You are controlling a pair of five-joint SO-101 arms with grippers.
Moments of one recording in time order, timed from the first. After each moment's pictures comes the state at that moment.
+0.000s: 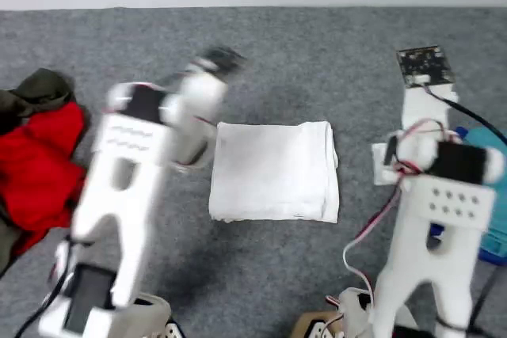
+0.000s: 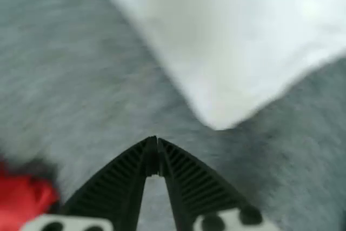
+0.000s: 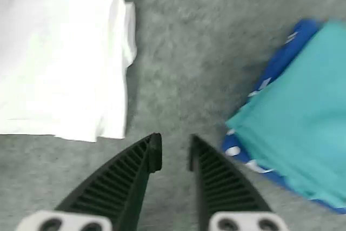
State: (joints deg) left arm 7.4 -8.6 -0.2 98.8 -11.2; right arm 8.4 -28.8 12.4 91.3 13.8
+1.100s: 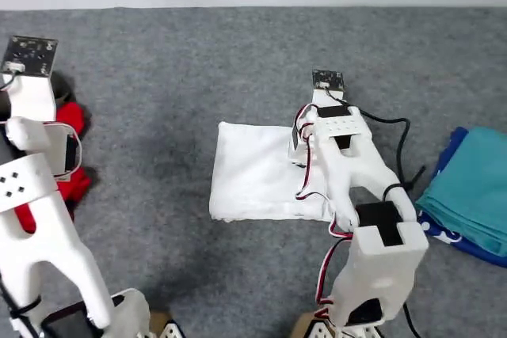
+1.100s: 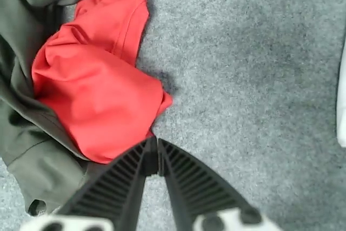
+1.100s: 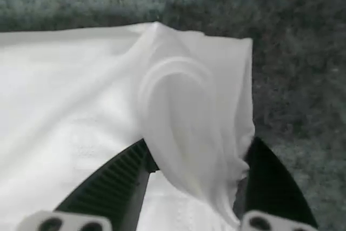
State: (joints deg) left arm -27.2 -20.5 2.1 99.3 -15.3; right arm -10.7 19.2 12.1 58.3 -13.6
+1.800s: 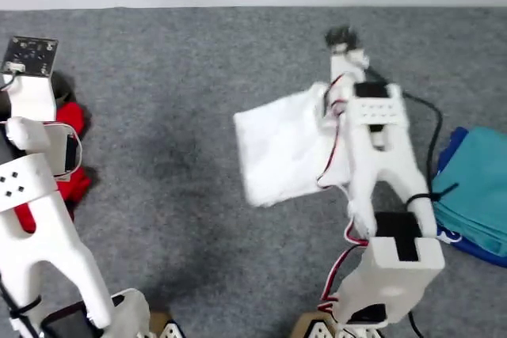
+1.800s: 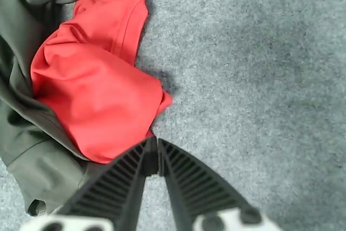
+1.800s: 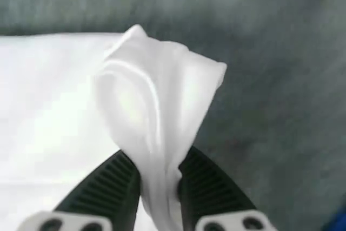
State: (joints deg) left arm -27.2 -20.5 2.1 99.3 -15.3; right arm -2.3 14.0 -3.3 60.0 16.3
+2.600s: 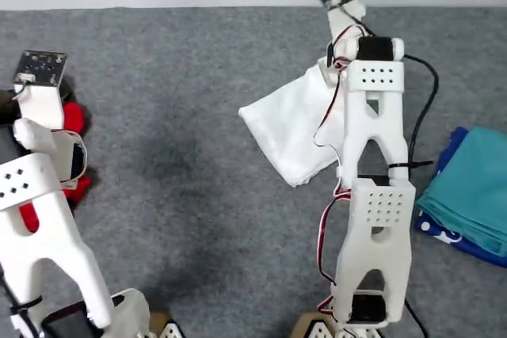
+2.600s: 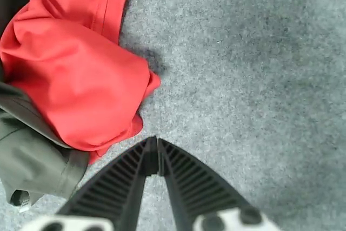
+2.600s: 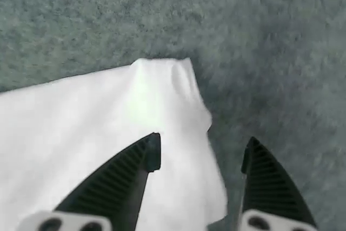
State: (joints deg) left arm -27.2 -20.5 7.8 99.3 -15.3; right arm -2.6 47.9 -62.5 82.0 17.5
